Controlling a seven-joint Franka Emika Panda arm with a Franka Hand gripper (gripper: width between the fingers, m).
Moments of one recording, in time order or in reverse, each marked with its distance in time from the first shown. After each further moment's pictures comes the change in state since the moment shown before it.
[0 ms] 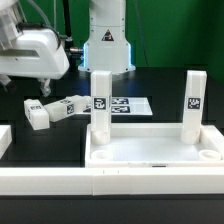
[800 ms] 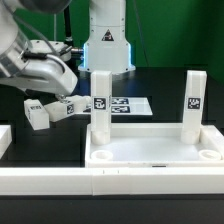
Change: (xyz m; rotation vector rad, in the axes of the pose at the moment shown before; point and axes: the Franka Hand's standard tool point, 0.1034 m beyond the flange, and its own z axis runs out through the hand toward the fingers) arm -0.025 0.006 0.026 0.009 -0.455 0.055
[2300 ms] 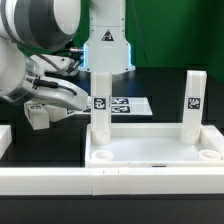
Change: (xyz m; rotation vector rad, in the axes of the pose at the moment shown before) arm 0.004 -0.014 0.024 -0.048 -0.128 -0.016
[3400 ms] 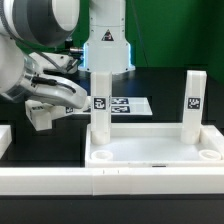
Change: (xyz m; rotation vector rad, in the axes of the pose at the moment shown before) arm -0.001 -0.001 -0.004 0.002 0.006 -0.004
